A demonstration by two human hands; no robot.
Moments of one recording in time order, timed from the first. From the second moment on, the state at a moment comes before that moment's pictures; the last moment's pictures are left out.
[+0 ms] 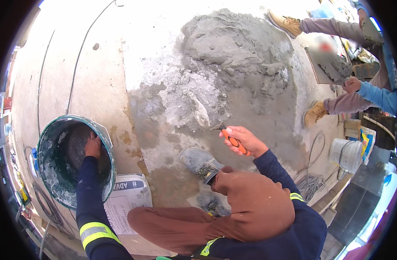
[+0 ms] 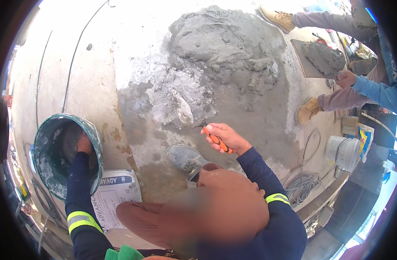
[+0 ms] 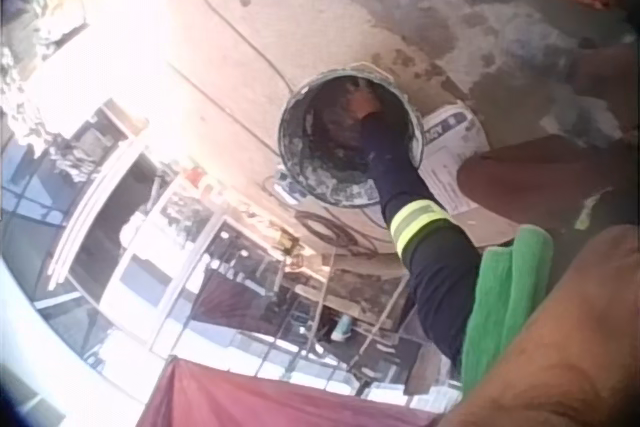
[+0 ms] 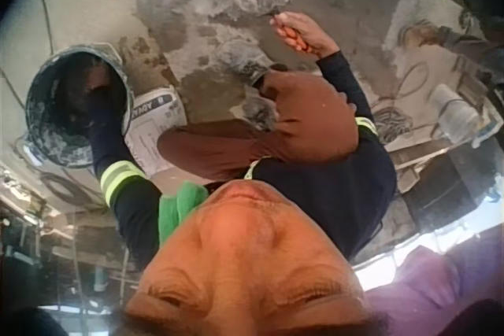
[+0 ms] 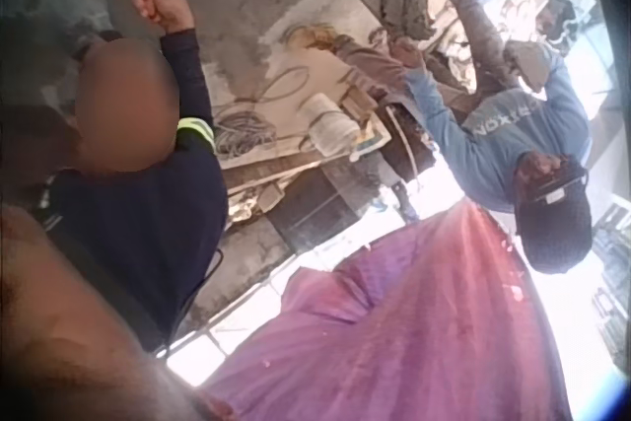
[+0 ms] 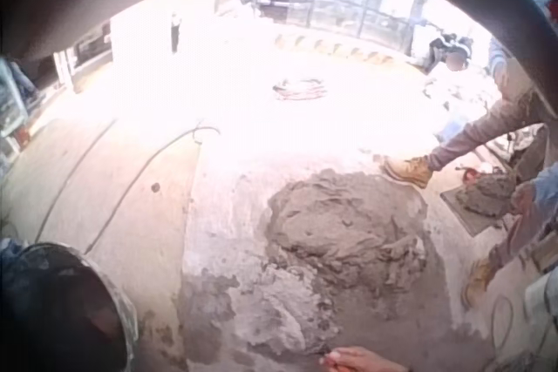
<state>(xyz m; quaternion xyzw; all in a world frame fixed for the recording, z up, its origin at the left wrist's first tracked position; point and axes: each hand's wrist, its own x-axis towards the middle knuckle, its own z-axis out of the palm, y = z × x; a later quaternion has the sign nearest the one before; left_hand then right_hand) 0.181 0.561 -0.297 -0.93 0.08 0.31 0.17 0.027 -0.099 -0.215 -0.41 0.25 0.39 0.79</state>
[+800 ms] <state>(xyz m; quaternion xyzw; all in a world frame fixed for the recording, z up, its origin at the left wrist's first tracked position) 0.182 0.591 -0.339 -0.95 0.08 0.27 0.16 0.047 -0.066 -0.246 -0.95 0.07 0.21 0.24</state>
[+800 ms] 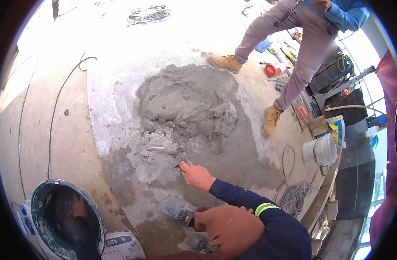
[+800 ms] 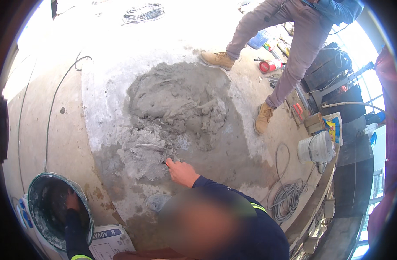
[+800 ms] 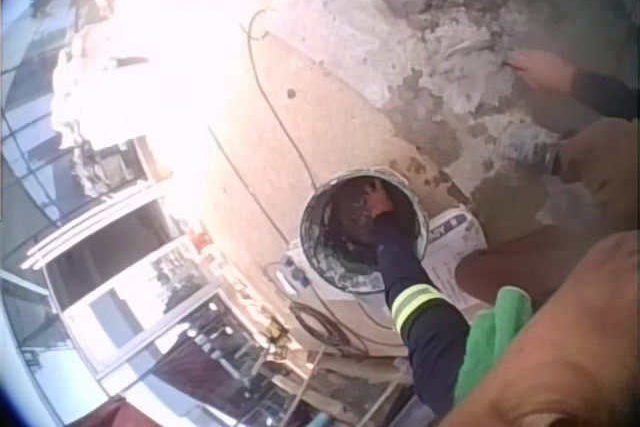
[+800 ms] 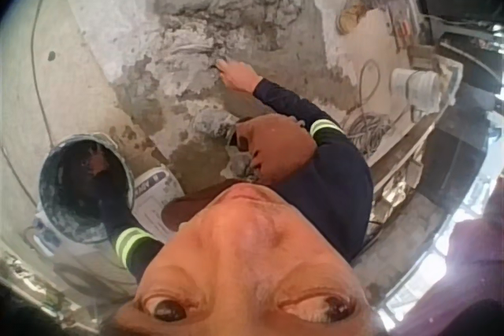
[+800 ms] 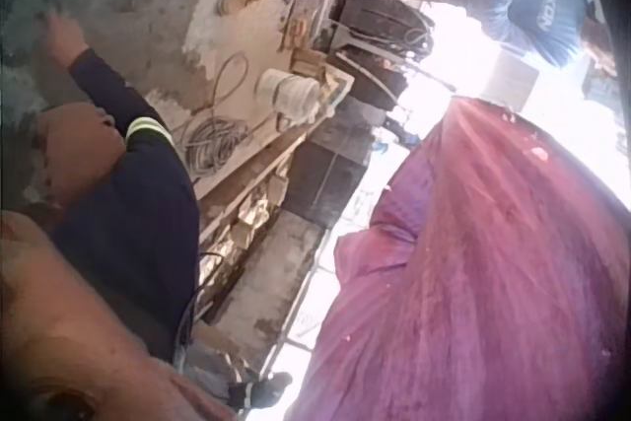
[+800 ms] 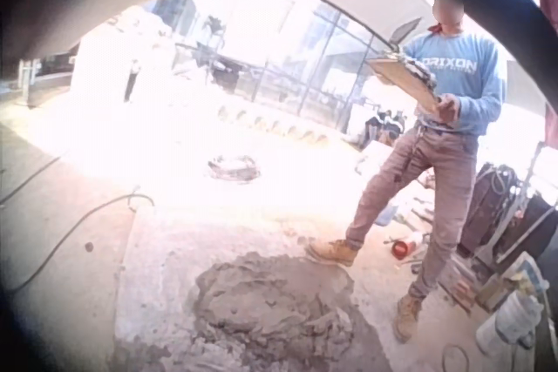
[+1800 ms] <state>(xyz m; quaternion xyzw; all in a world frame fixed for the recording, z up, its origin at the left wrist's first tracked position) 0.160 0.545 -0.273 -0.94 0.17 0.27 0.13 0.042 -0.106 -0.208 -0.92 0.10 0.21 0.33</state>
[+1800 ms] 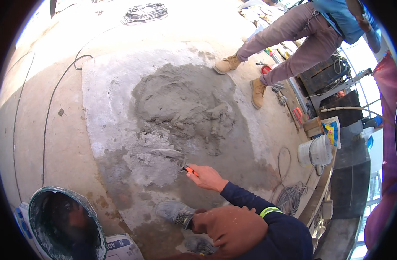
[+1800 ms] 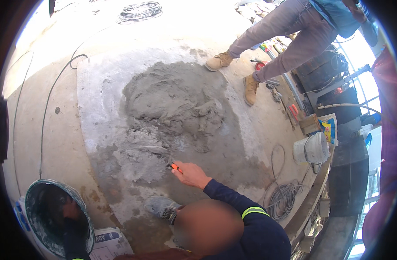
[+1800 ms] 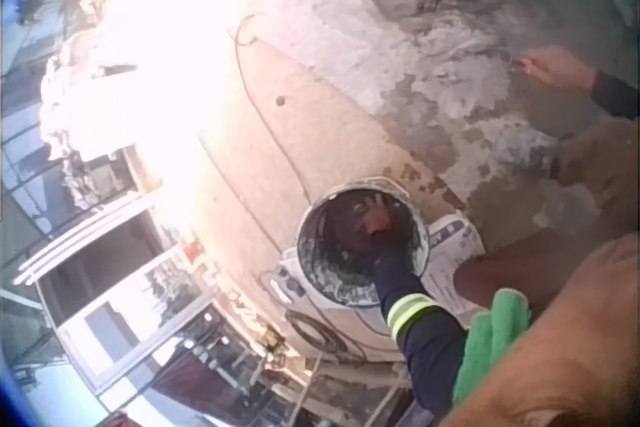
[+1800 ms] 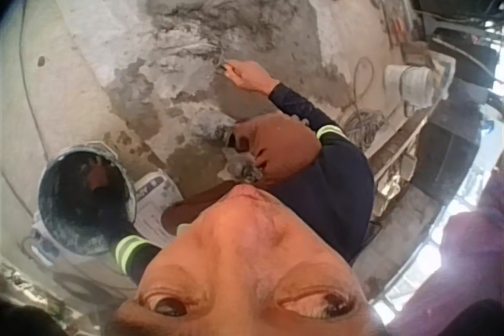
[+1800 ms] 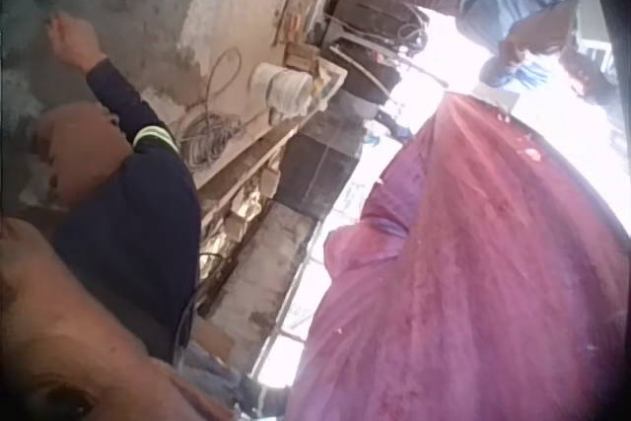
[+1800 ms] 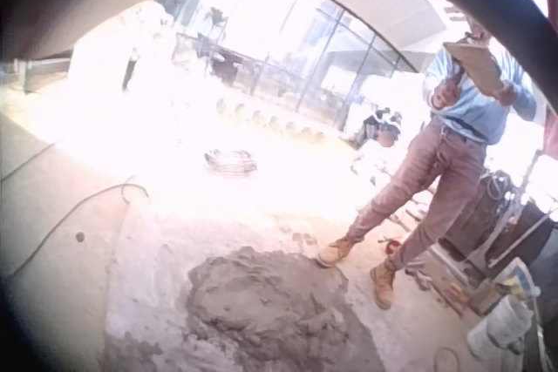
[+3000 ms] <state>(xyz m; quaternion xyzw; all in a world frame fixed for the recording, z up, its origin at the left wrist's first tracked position) 0.172 0.564 -0.283 -0.94 0.17 0.26 0.15 0.034 -0.110 -0.221 -0.93 0.08 0.19 0.31</state>
